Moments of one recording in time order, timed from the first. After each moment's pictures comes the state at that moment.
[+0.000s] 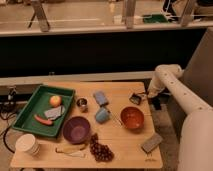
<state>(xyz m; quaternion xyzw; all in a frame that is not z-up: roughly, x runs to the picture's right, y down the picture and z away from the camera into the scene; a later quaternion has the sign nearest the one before) 0.309 0.030 0.956 -0.22 -0.03 0.07 0.97</state>
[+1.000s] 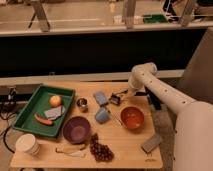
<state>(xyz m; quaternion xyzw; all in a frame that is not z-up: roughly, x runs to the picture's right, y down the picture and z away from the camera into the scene) 0.166 0.030 0.945 -0.21 -0.09 0.02 0.97</state>
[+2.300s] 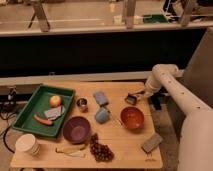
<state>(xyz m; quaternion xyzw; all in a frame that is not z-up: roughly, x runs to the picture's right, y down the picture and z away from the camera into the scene) 0.282 0.025 0.955 -0.22 -0.06 0.07 0.97</state>
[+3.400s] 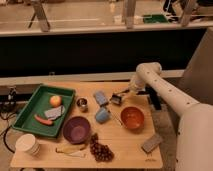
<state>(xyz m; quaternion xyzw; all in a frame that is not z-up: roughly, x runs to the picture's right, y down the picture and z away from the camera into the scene) 0.175 0.027 0.934 -0.21 -0.13 0.00 0.97</state>
